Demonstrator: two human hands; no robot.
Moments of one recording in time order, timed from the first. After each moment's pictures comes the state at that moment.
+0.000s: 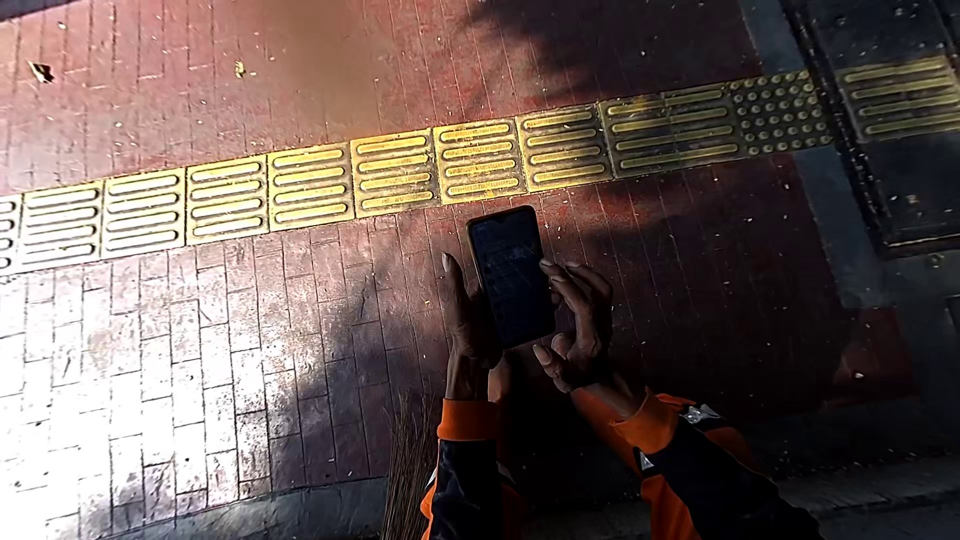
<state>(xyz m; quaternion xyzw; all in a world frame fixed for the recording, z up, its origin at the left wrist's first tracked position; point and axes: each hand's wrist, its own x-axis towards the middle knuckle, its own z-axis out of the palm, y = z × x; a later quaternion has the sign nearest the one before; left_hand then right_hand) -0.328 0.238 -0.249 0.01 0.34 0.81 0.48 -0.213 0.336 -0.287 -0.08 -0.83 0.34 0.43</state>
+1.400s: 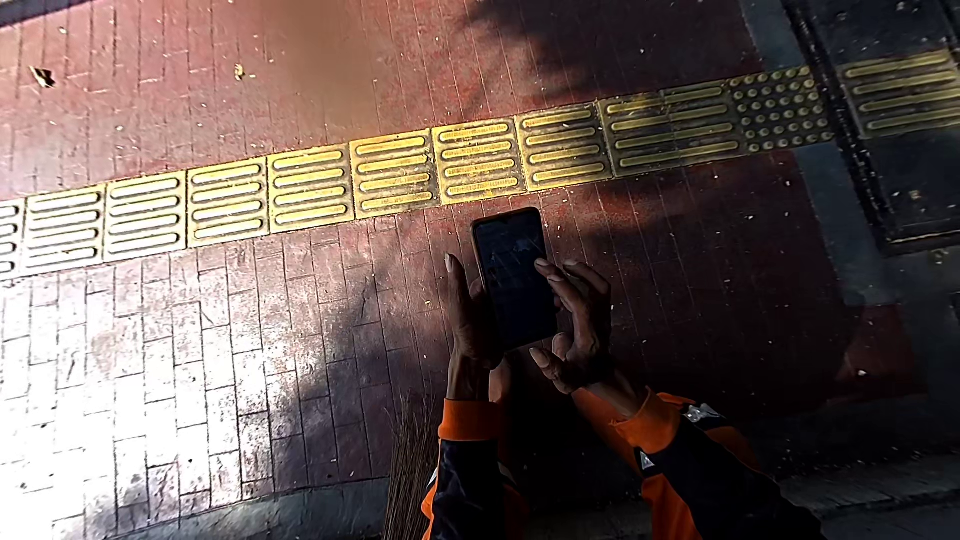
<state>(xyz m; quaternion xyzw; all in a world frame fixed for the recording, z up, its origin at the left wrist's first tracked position) -0.326 0.241 -0.247 0.02 0.35 0.80 0.48 -0.212 0.338 -0.285 -0.08 -0.84 0.34 0.42</state>
